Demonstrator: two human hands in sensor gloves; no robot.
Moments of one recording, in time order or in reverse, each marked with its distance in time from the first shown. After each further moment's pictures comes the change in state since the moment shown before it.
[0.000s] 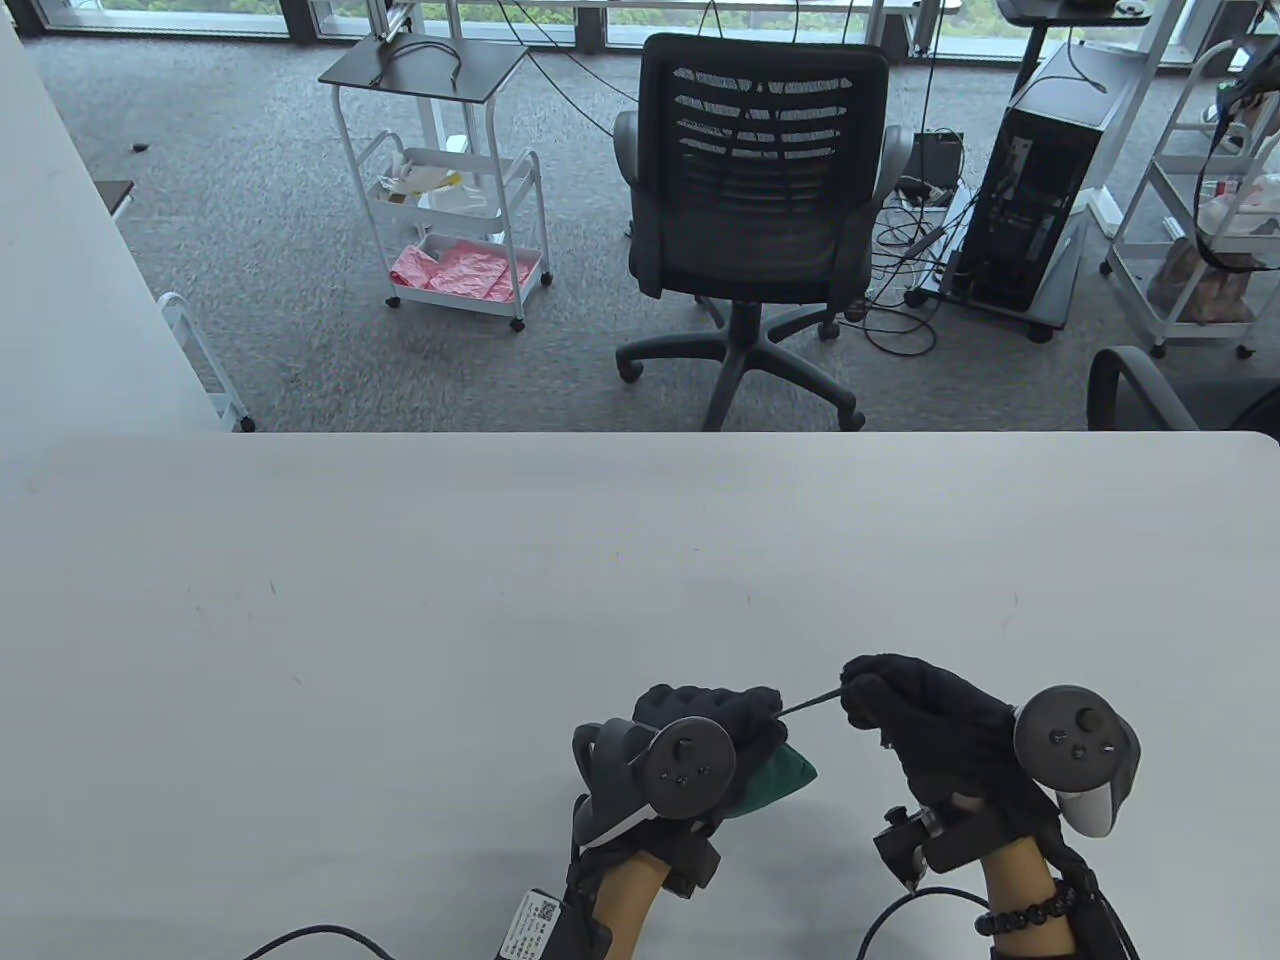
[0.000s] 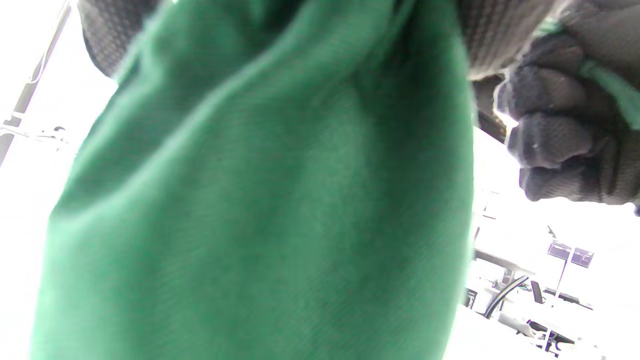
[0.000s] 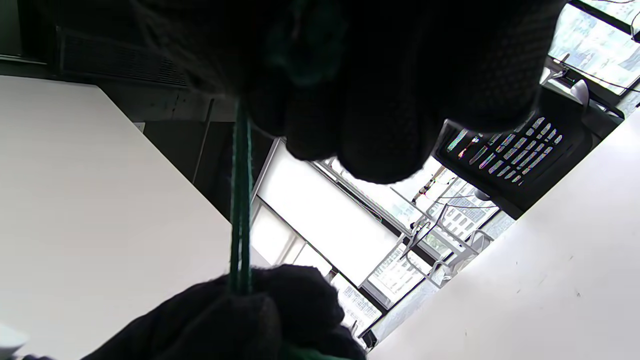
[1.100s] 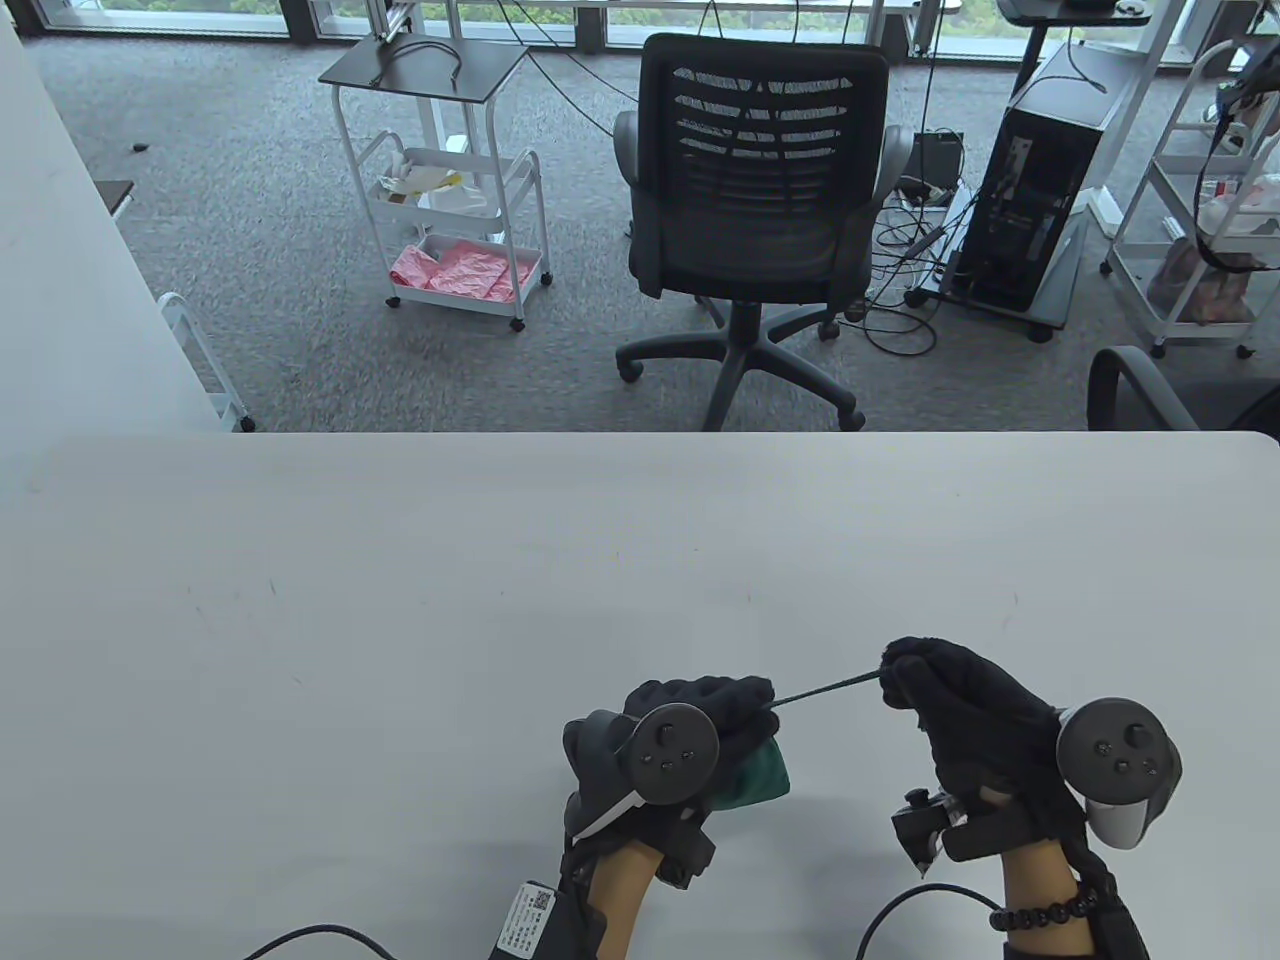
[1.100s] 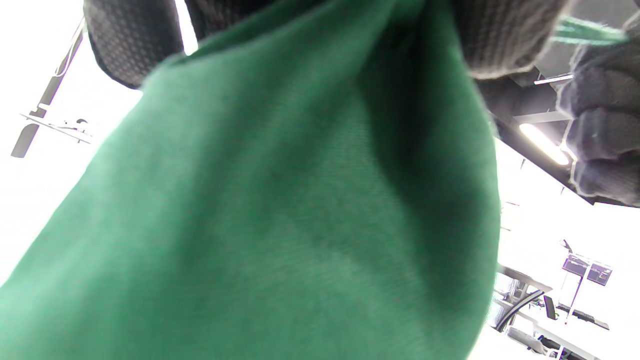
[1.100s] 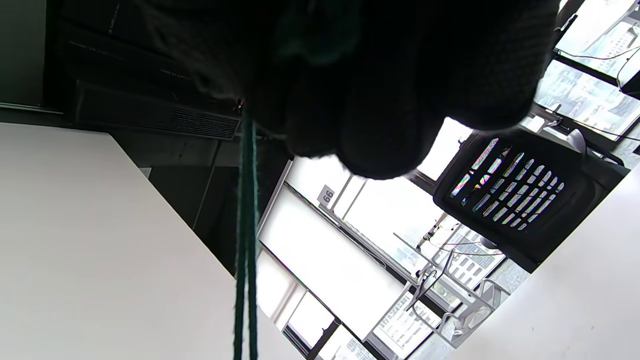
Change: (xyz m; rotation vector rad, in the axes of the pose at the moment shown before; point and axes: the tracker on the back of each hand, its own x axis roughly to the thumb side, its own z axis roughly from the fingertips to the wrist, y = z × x) left_hand -0.011 -0.003 -0.003 0.008 0.041 0.032; right_hand 0.000 -0.022 0.004 -0.152 -0.022 -0.008
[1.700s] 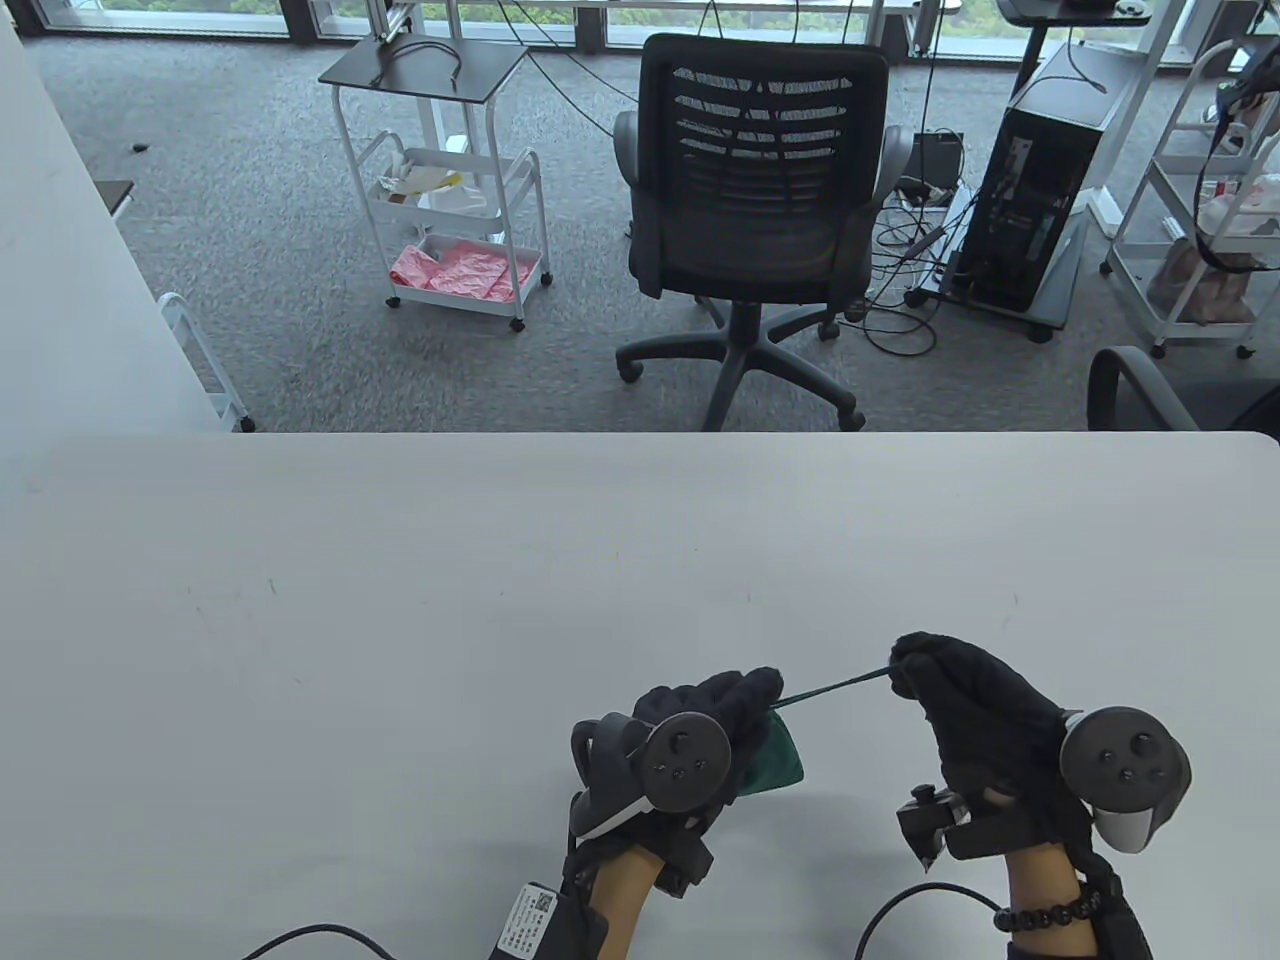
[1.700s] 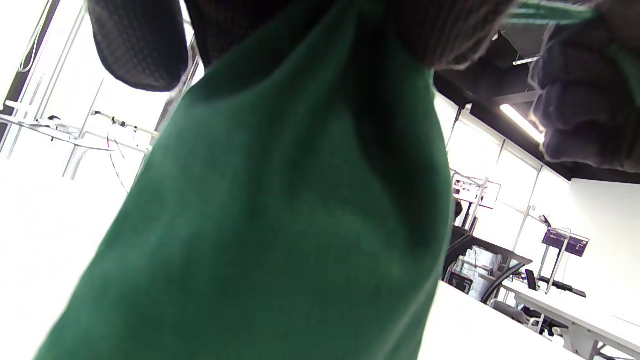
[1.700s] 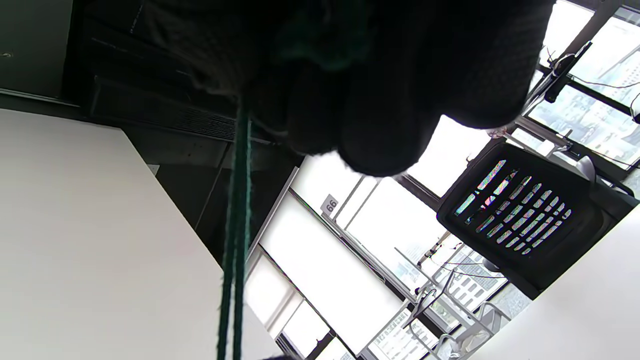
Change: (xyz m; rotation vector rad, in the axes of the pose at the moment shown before) left_hand 0.006 -0.005 0.002 -0.030 -0.053 -0.033; right_hand 0.002 -0.005 0.001 -0.028 -0.043 0.076
